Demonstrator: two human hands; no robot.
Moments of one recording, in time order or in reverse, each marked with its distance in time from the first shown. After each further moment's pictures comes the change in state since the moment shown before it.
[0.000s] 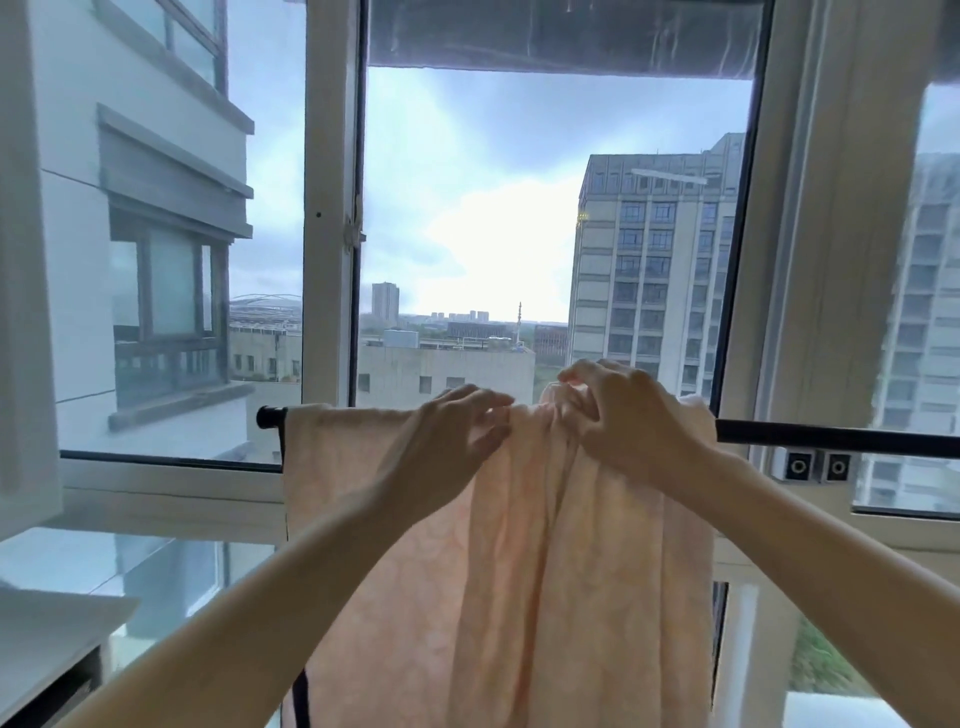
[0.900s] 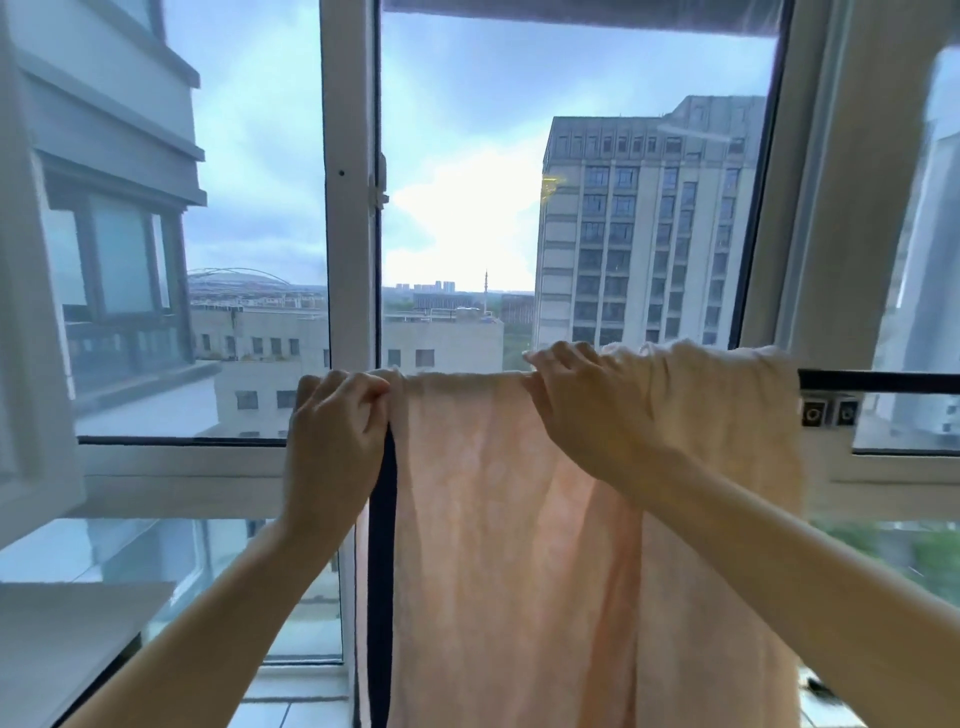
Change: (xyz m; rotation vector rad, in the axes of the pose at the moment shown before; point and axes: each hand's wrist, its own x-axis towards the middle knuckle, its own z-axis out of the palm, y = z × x) left_hand -0.091 -0.101 -0.084 0.134 0.362 -0.276; right_hand 0.001 -0.109 0.074 -0.209 0.181 -0.099
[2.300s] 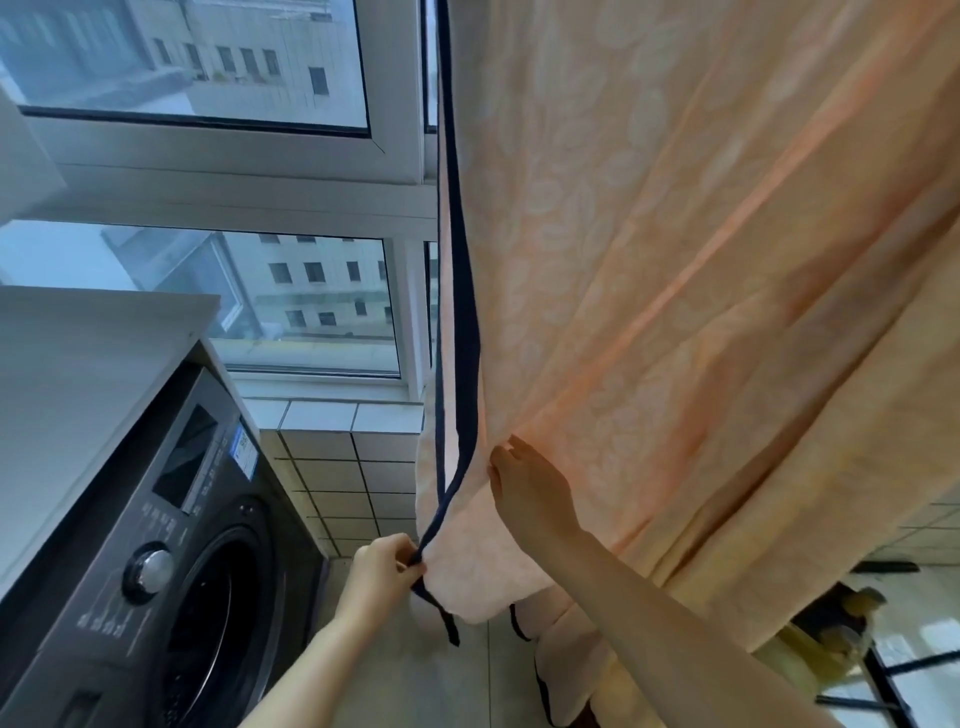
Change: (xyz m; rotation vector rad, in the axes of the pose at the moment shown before) left_hand -0.411 -0.173 0.003 -0.075 -1.093 -0.845; right_hand -0.275 -0.181 0.212 0.382 -0.731 0.306
